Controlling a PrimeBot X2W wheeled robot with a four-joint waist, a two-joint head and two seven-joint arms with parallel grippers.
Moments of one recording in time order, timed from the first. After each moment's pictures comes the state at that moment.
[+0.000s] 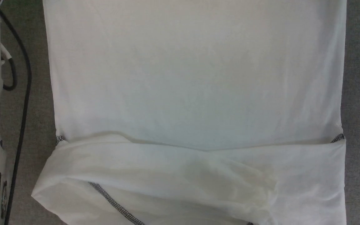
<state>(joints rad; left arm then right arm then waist) -1.28 0.39 -0.23 0.51 -0.55 -0.06 0.62 -1.33 -0.14 0.04 0.49 -0.02 0.13 0.90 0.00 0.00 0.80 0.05</state>
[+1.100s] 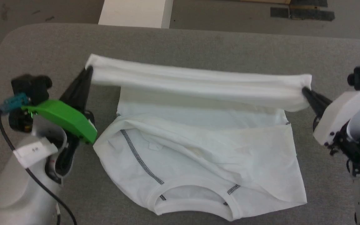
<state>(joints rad) -0.52 0.45 -0.33 0.22 -0.70 -0.08 -0.01 -0.42 -0.22 -0.05 0.11 0.47 0.13 0.61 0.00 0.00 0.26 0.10</state>
